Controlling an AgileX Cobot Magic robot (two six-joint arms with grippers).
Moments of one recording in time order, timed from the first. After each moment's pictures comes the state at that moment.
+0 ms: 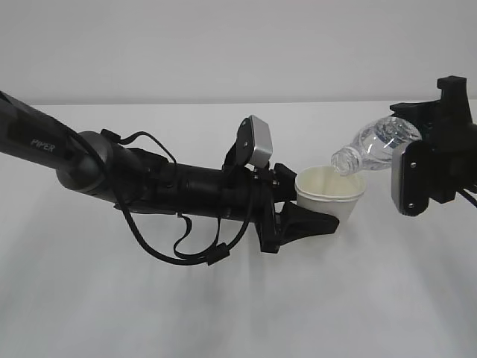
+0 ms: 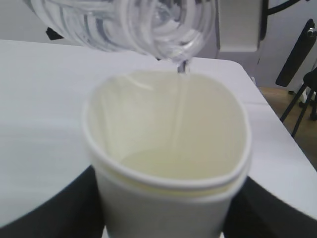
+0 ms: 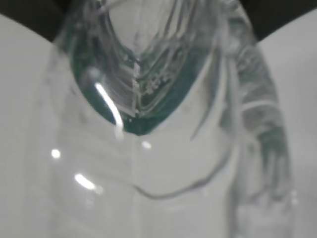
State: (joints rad) left arm -0.57 2.30 -1.30 1.21 -1.09 -0.71; right arm 0.04 1.65 -0.60 -0.36 -0.70 -1.49
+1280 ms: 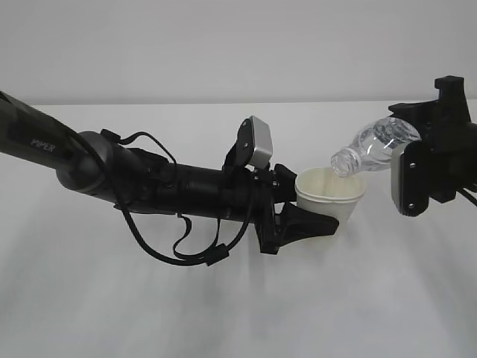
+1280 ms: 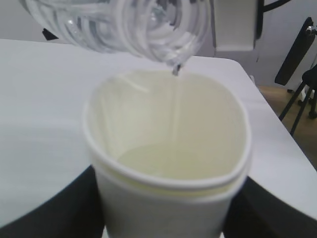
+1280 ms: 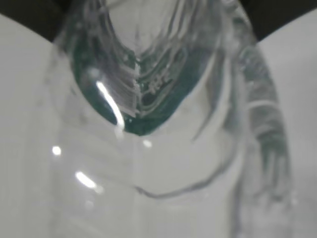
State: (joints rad) left arm -0.57 2.30 -1.30 1.22 -1.09 -0.71; right arm 0.04 1.65 -0.61 -0.37 -0.68 -1.49
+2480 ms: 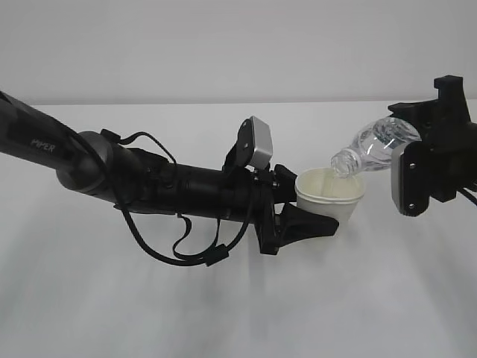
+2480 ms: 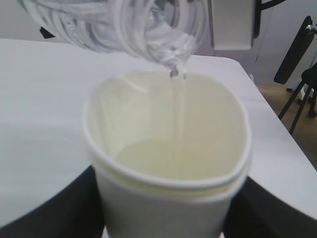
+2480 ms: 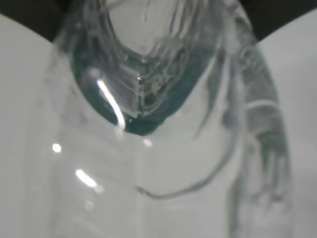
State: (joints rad) left arm -0.57 2.30 -1.30 1.22 -1.08 -0.71; right arm 0.04 1.65 -0.61 -0.37 -0.67 -1.51
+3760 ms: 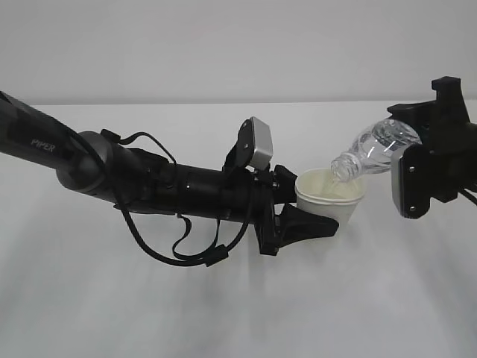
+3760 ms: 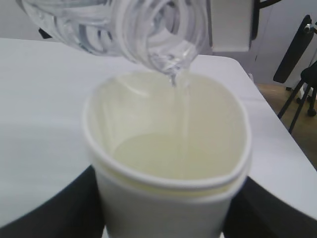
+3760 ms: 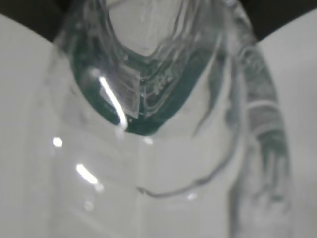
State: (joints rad) left arm -0.57 2.30 -1.30 1.22 -1.08 -0.71; right arm 0.04 1.65 -0.61 -0.38 -0.67 -1.53
